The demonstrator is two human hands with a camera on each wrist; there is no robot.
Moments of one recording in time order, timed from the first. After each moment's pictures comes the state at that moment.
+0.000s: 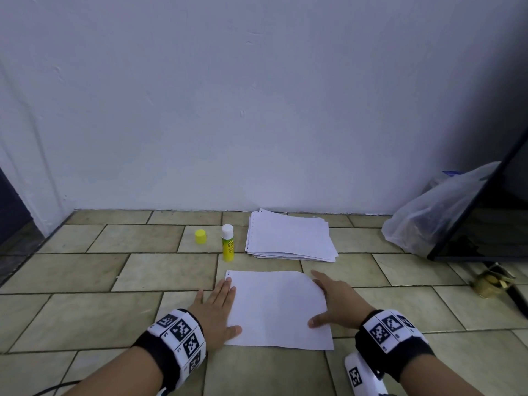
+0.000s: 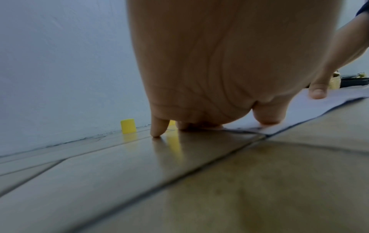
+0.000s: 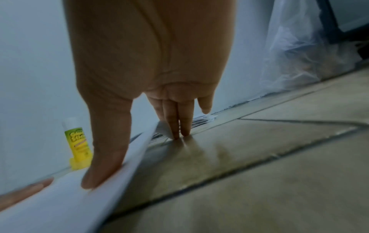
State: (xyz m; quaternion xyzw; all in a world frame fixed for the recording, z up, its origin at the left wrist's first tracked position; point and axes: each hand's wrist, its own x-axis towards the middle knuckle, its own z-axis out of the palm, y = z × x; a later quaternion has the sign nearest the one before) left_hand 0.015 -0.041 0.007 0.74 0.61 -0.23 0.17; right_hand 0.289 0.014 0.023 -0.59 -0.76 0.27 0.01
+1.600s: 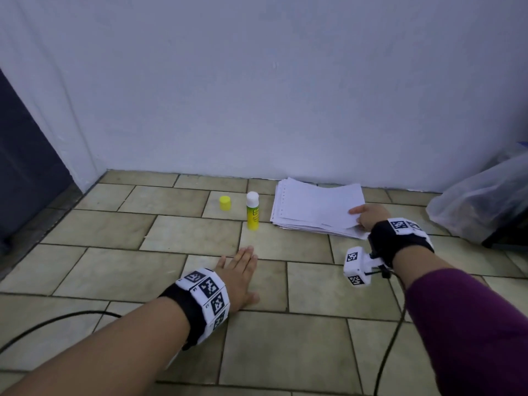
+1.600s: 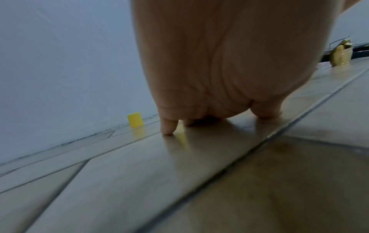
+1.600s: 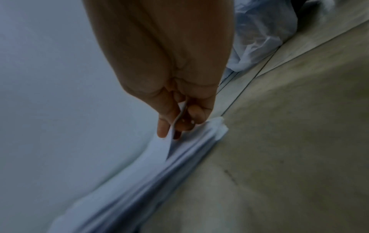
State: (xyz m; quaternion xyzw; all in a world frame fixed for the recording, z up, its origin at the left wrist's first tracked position) left_hand 0.017 -0.039 0.011 0.73 0.62 -0.22 0.18; right_hand 0.284 0.158 0.023 -0.73 -0.58 0.29 0.20
